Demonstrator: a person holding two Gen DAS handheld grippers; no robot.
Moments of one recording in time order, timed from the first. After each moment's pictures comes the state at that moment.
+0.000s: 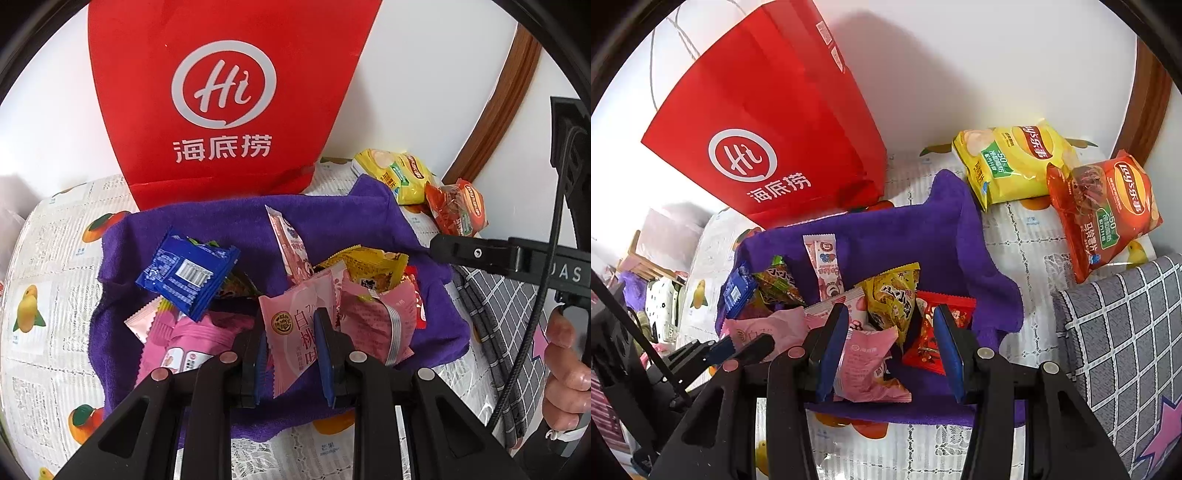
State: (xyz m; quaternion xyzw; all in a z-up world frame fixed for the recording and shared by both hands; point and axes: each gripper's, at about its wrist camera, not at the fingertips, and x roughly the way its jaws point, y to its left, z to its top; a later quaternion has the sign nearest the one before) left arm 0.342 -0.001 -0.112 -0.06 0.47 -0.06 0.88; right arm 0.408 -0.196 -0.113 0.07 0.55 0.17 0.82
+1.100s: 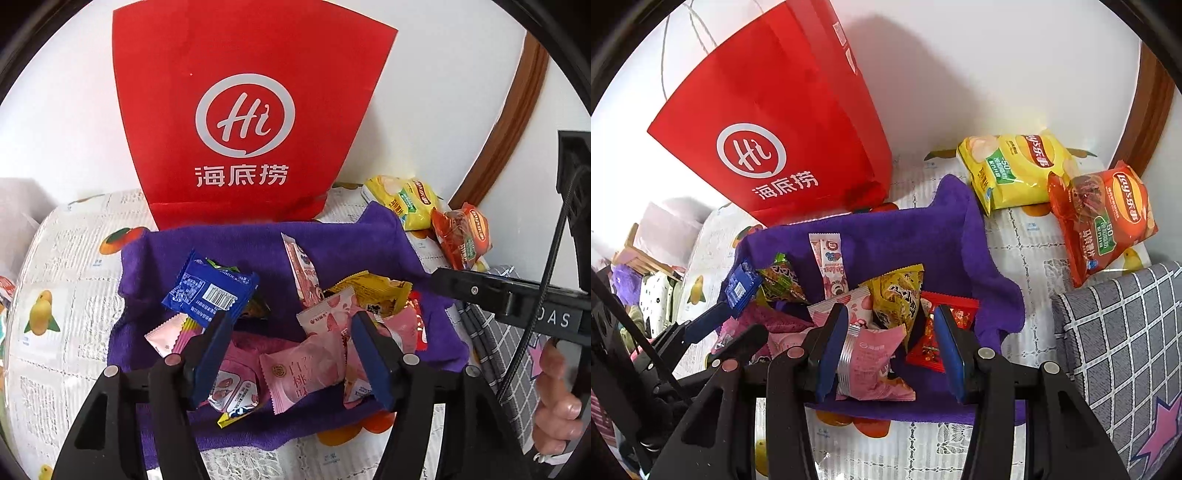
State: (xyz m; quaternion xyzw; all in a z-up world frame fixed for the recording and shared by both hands) left arm 0.342 0.011 -0.093 -0.07 0.44 -0.04 0.89; right arm 0.400 -0.186 -0.106 0.05 0.54 0.17 0.83
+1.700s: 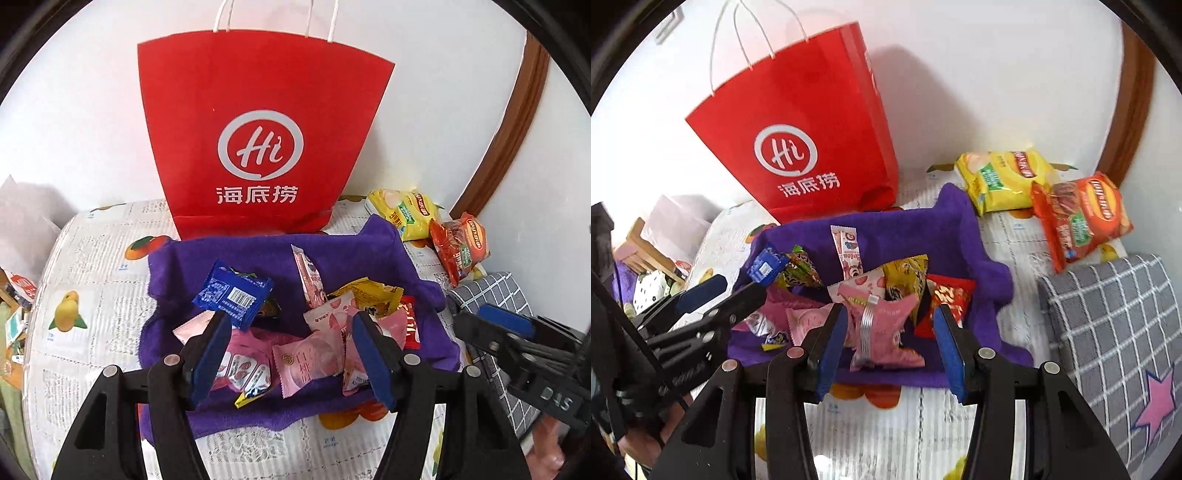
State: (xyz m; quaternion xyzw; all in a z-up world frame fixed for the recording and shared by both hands) left arm 0.319 0.017 -0.055 -0.07 0.43 -0.02 0.90; right arm 0.336 -0.187 -0.071 0.04 0.50 0.15 0.86
